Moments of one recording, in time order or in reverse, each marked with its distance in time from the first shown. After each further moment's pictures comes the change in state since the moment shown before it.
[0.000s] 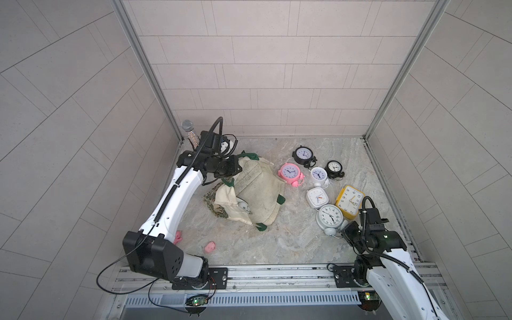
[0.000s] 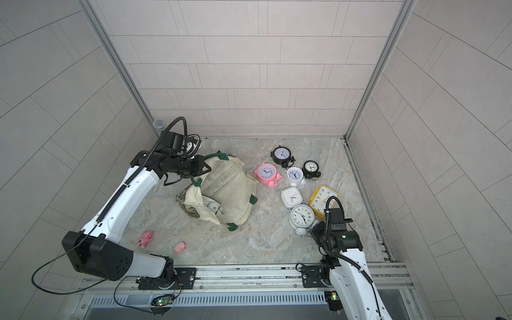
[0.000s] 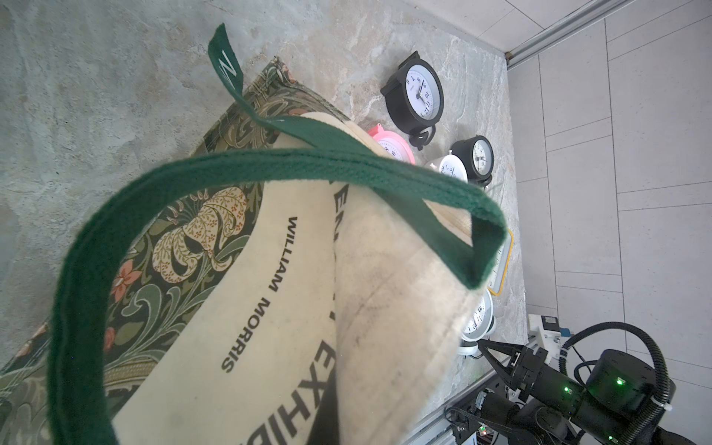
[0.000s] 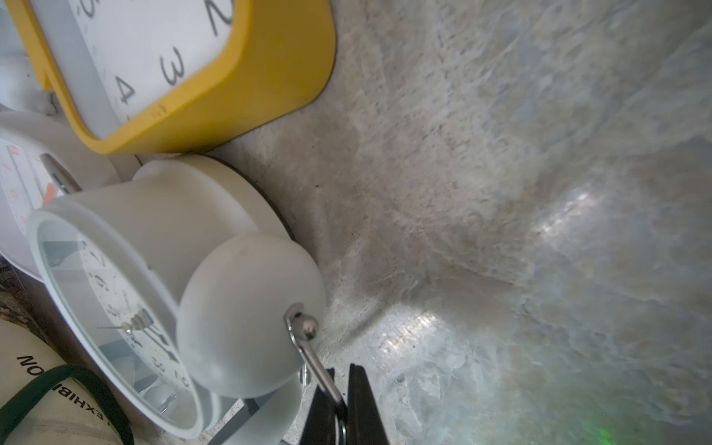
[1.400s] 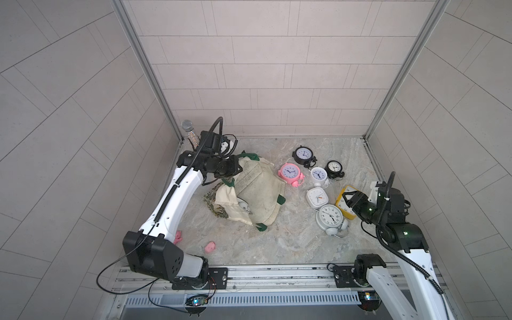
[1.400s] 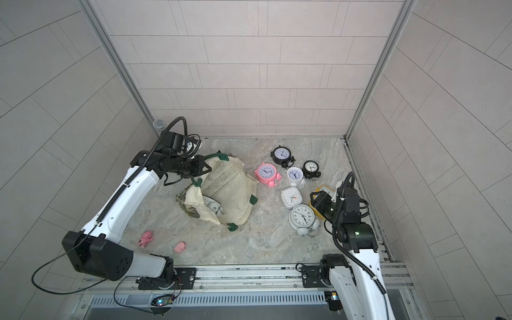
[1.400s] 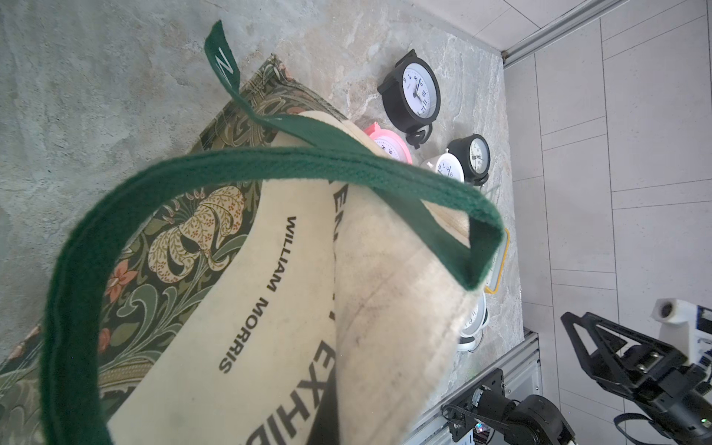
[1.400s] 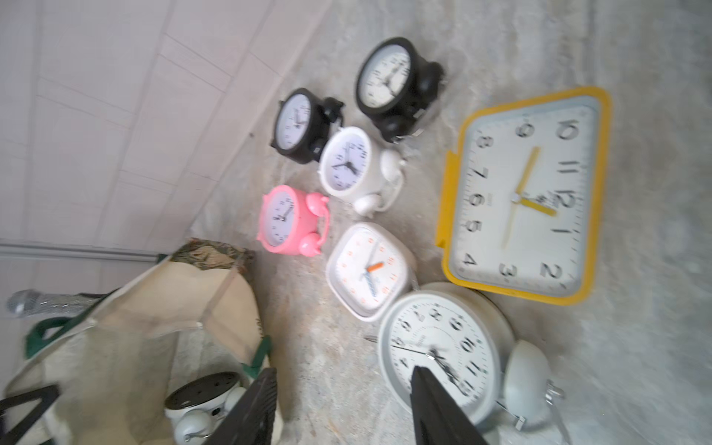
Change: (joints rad) left arm 0.000 0.000 0.000 0.000 0.019 -0.002; right arm -0.019 0.030 0.378 0.221 -0.122 -0.201
